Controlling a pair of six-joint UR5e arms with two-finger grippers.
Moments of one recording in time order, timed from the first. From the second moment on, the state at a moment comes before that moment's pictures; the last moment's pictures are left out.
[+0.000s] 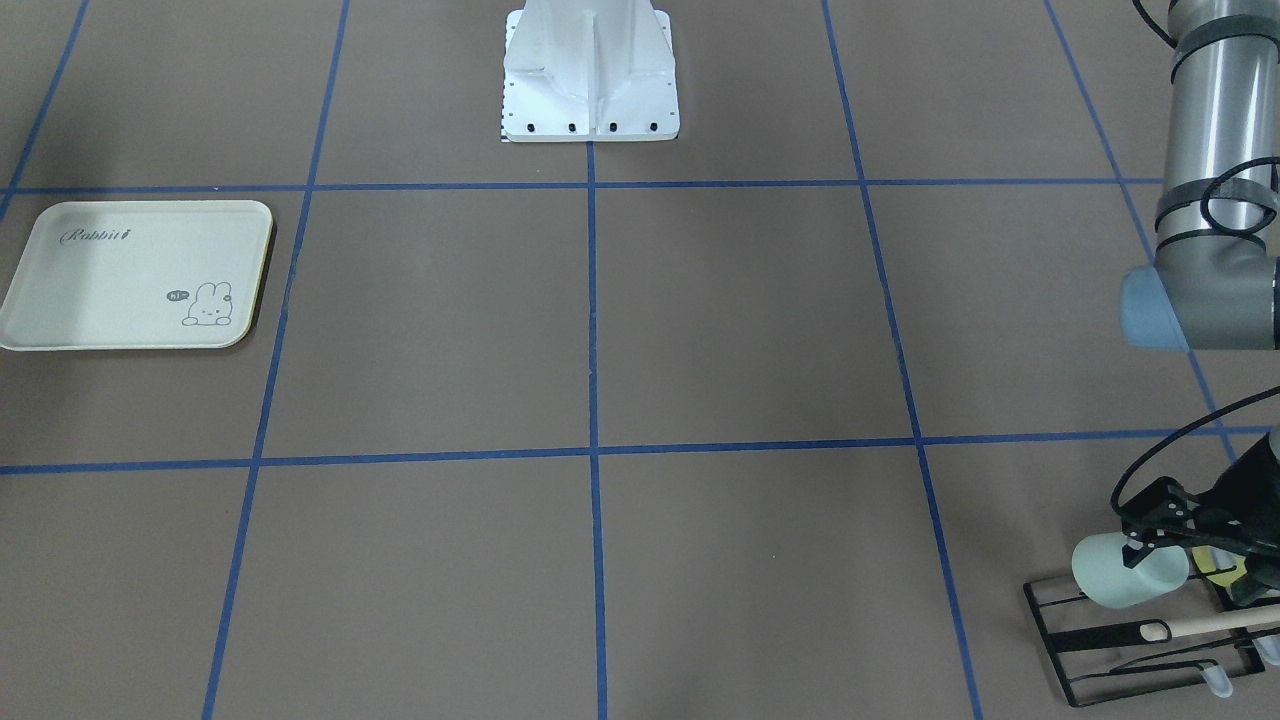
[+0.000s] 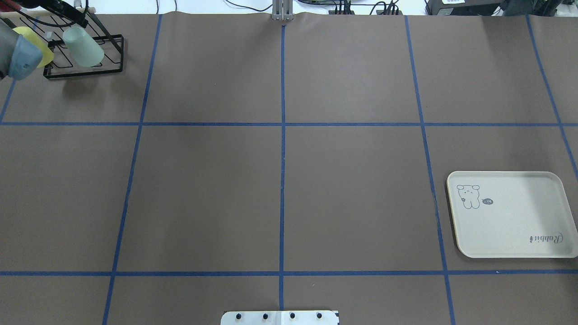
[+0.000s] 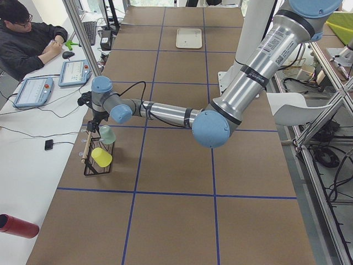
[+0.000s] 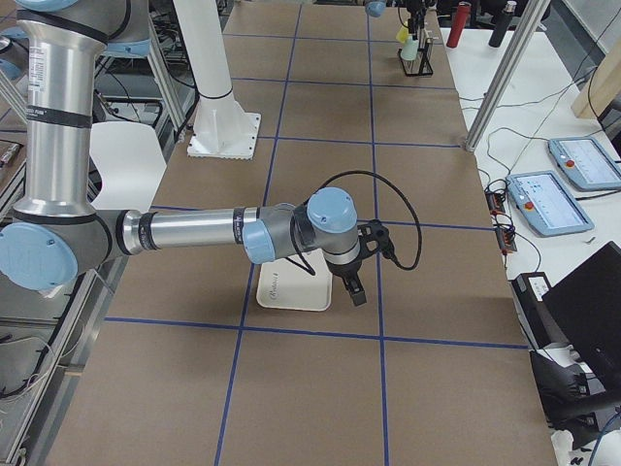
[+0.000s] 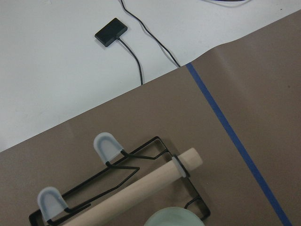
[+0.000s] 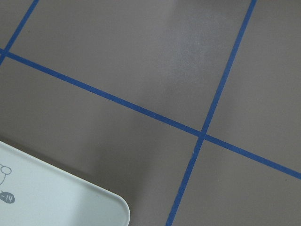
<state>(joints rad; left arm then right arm) -1.23 -2.18 -1.09 -2.17 -2.14 -0.25 1.54 -1.70 1.81 -1.35 2.36 -0.15</state>
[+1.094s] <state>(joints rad) -1.19 -2.14 -1.10 -2.18 -2.14 -0.30 1.54 -1.71 1.80 -1.35 2.36 -0.14</state>
